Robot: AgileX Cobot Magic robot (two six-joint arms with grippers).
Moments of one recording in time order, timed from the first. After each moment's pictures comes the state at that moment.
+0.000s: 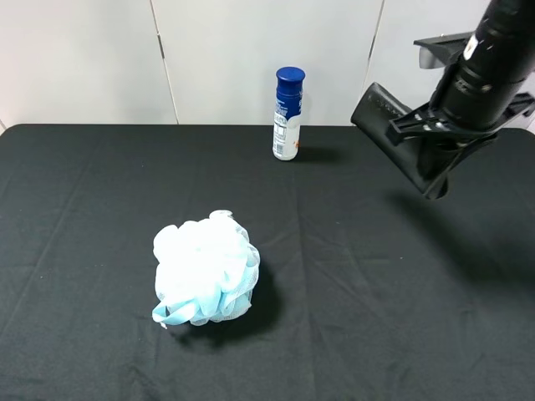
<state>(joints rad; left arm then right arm) 0.01 -0.01 -0.50 0.07 1.06 -0.12 0.36 1.54 -1.22 -0.05 1.15 0.00</state>
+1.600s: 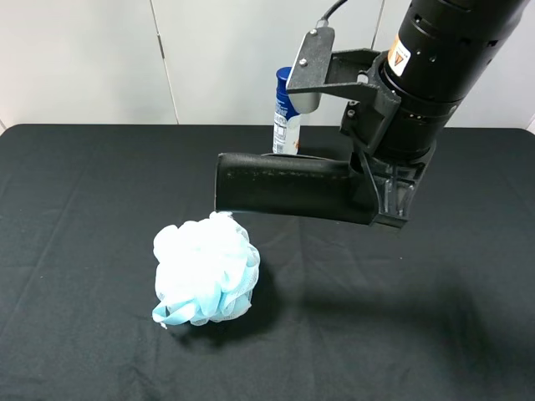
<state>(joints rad) 0.01 -0.01 -0.50 0.07 1.06 -0.12 0.80 1.48 -1.22 -0.03 1.16 -0.57</state>
